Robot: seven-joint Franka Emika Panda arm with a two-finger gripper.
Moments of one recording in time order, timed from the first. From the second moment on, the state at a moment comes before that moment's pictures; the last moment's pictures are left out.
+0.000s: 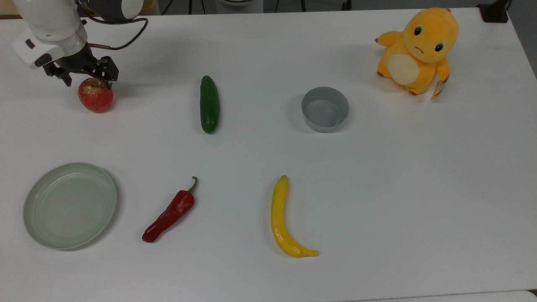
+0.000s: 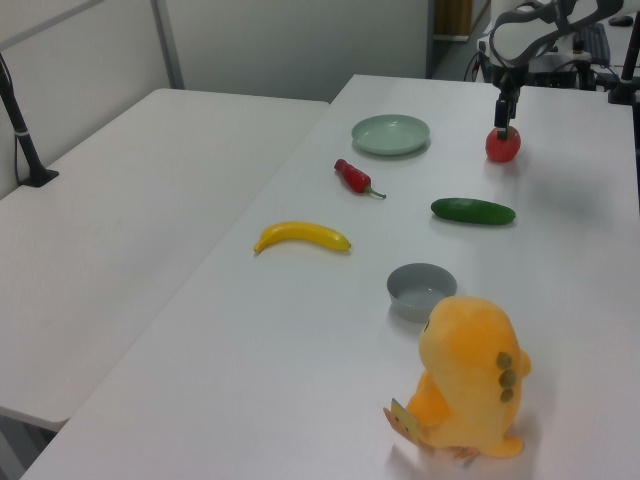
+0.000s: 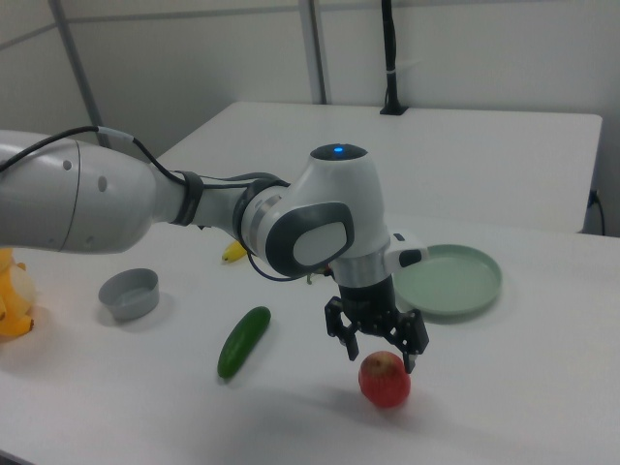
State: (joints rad) arm -0.02 0.37 -0.45 -1.79 0.04 2.16 -0.51
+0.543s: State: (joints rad) arm -0.02 0.38 -0.44 -1.85 0.04 2.25 -0.51
